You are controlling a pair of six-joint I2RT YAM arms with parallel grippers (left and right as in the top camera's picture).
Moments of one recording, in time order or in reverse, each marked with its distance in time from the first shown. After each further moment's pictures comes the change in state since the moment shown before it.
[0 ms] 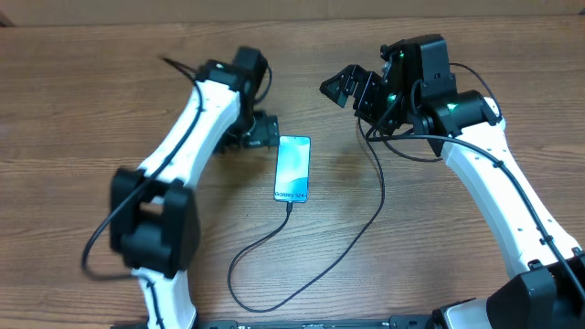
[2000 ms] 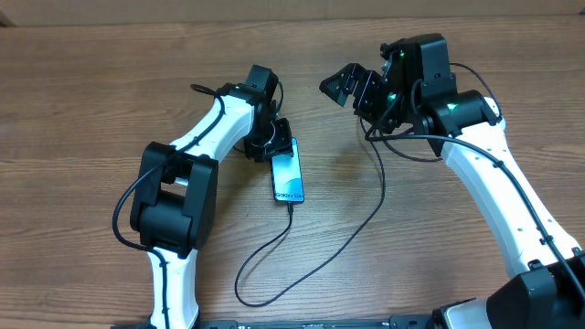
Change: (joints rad) left arm -0.023 0.184 -0.155 0.372 0.363 -0.079; right arm 0.000 0.000 0.000 0.013 -0.005 0.002
